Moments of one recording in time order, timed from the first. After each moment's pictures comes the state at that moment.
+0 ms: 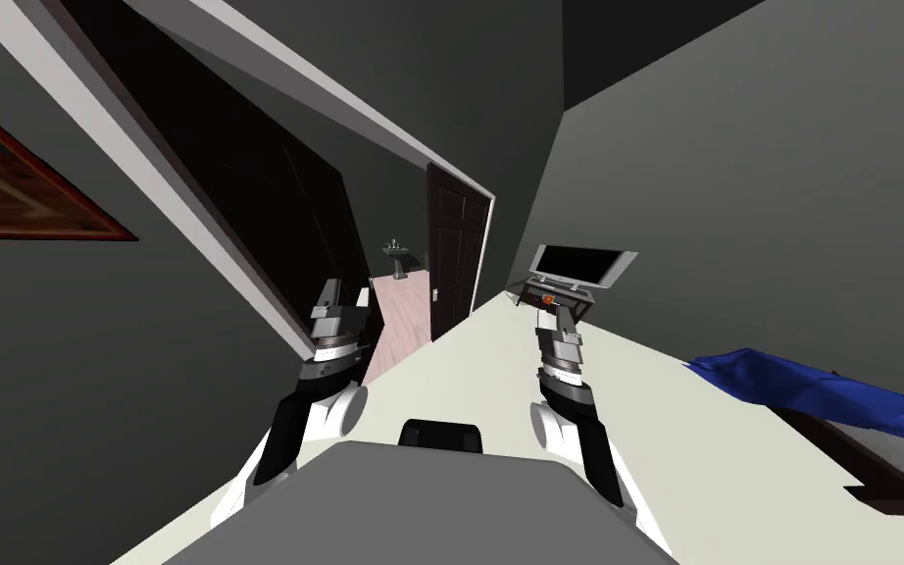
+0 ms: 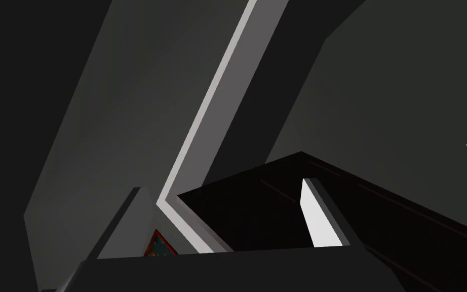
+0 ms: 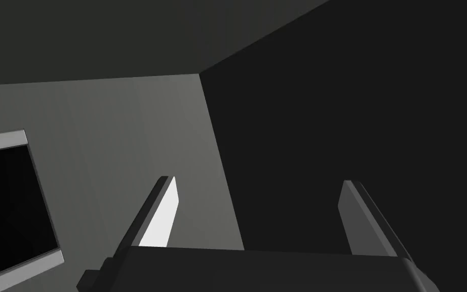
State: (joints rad) arm 0.45 -0.03 -0.07 -2.25 0.01 -0.57 0.11
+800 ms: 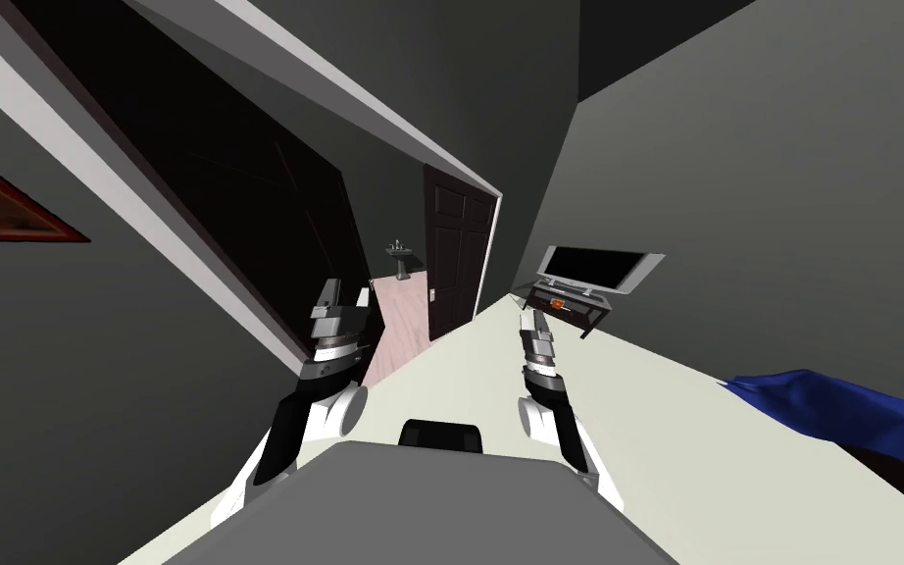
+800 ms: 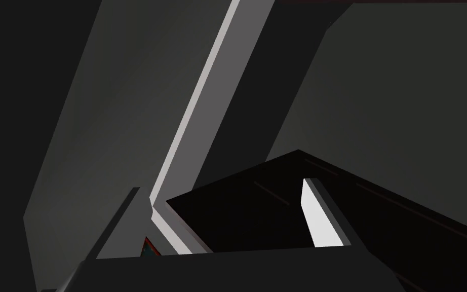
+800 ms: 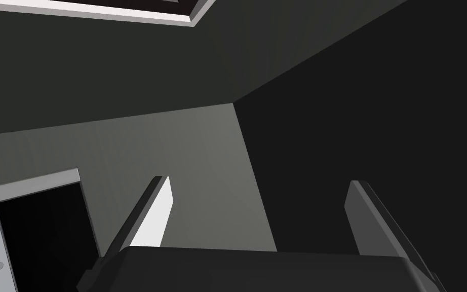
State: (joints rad) arm 0.38 -0.06 -0.03 -2.07 0.02 -0.59 0.09
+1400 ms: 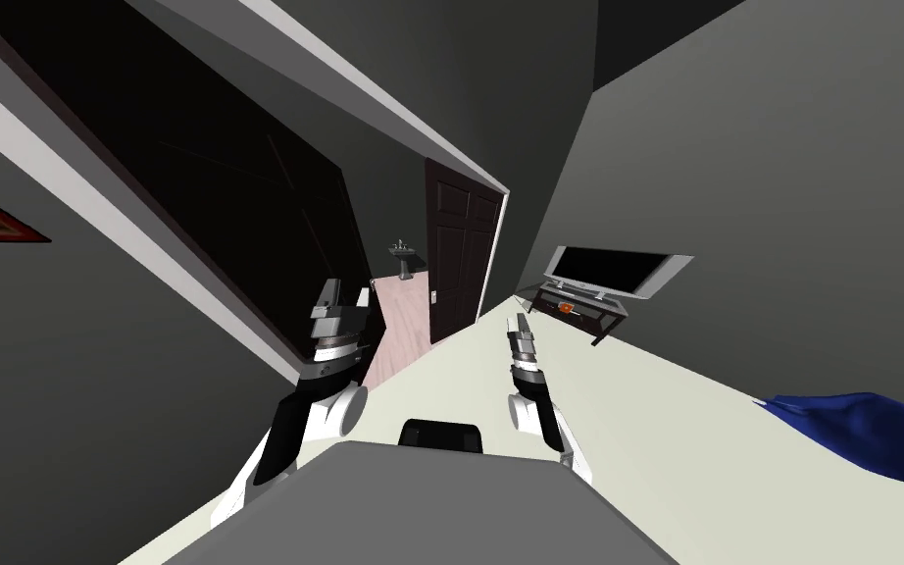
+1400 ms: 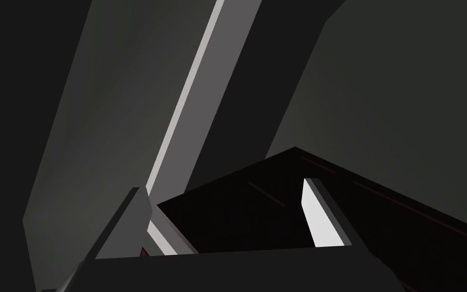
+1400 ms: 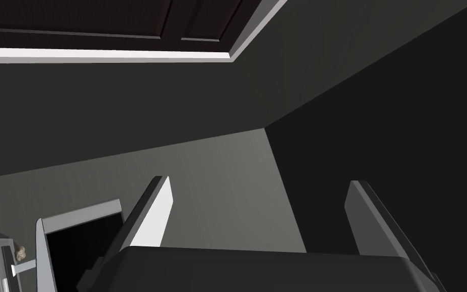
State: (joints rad) arm 0.31 -0.07 0.01 -1.90 0.03 -0.62 0.06
